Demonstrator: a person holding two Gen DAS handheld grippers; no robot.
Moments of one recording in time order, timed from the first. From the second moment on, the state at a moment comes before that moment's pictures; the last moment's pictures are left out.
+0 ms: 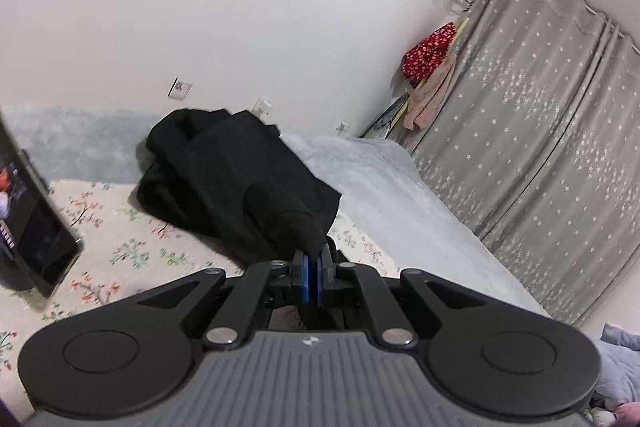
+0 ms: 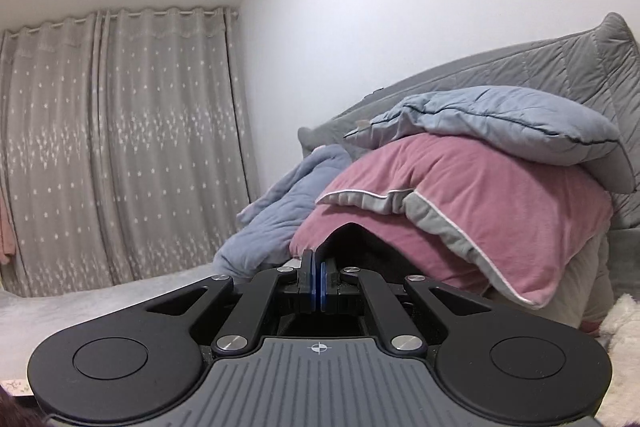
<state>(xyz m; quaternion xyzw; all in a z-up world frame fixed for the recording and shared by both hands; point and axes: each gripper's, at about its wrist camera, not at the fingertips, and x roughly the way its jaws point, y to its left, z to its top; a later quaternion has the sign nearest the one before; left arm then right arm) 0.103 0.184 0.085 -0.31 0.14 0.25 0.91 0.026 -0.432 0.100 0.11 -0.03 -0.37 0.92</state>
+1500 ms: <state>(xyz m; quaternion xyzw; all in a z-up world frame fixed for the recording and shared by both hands) 0.436 0.132 -0.014 -0.13 0.24 0.36 0.89 0.452 -0.471 -0.015 -0.06 0.23 -0.40 0.89</state>
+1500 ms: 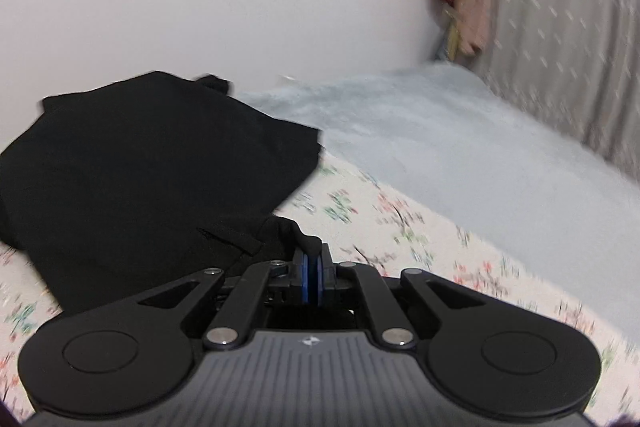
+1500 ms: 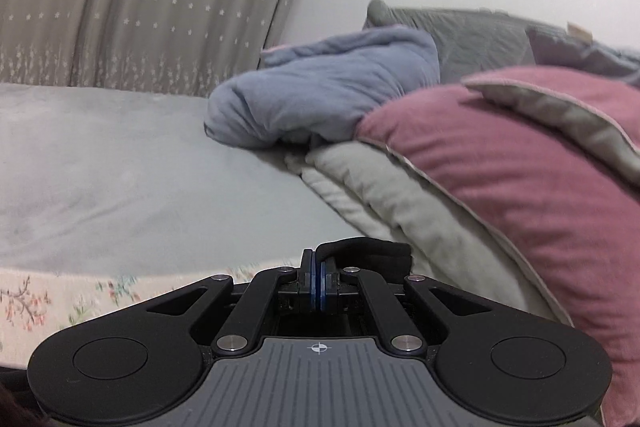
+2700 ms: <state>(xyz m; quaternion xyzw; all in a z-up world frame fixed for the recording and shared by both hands) 0.323 0.188 -0.036 -0.13 0.28 0.29 0.91 0.467 -0.205 -0.050 -0.22 0.33 0.23 0.89</state>
